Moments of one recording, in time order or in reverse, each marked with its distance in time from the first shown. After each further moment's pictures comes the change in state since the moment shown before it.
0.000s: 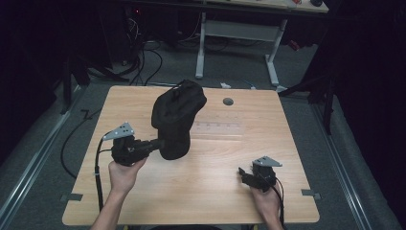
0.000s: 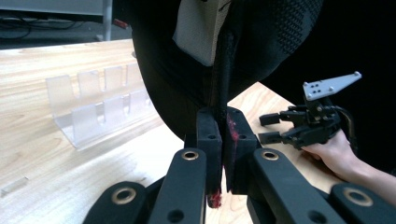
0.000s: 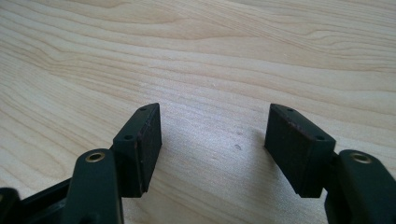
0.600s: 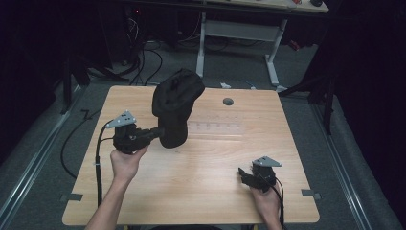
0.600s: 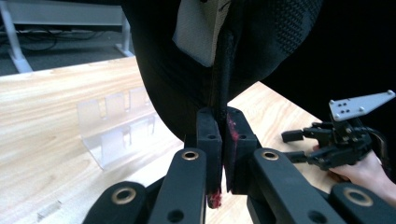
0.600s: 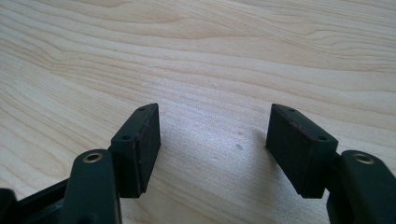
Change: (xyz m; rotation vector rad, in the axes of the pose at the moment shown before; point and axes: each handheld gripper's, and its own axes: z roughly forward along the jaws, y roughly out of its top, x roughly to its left) left arm 0.012 0.025 0.009 -0.018 0.068 0.022; right arm 0.000 0.000 0.000 0.000 0.000 -0.004
